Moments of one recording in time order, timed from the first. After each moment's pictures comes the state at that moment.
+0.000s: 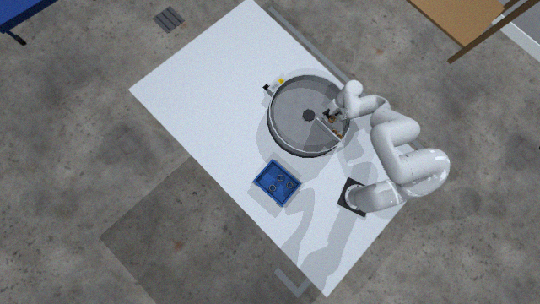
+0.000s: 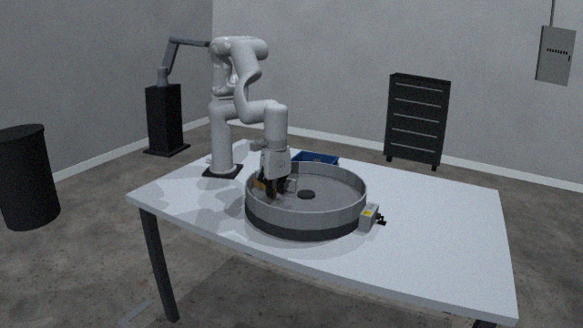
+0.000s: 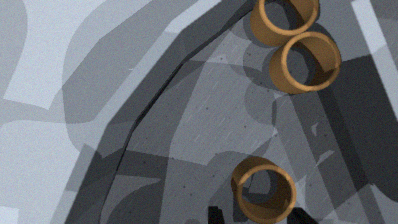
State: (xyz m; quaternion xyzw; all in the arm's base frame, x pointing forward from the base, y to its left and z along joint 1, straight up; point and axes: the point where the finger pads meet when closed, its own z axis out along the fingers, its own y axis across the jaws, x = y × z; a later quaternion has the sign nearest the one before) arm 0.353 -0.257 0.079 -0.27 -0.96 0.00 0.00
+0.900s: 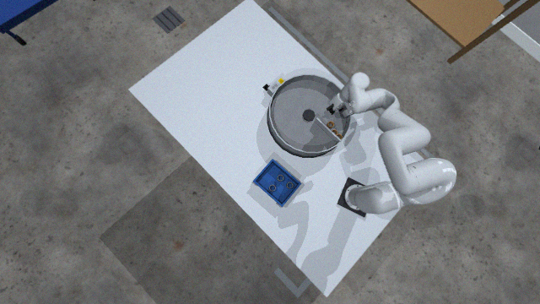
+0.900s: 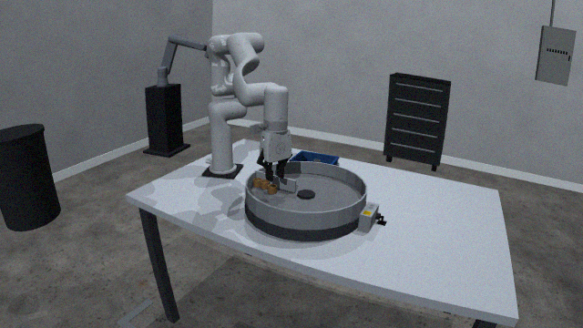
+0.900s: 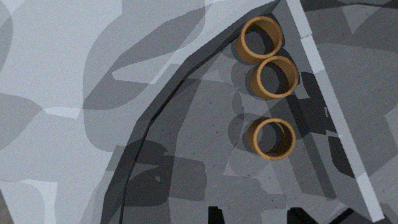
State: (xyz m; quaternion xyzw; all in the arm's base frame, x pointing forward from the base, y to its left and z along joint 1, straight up) arm 0.352 -0.257 0.137 -0.27 -0.96 0.00 0.00
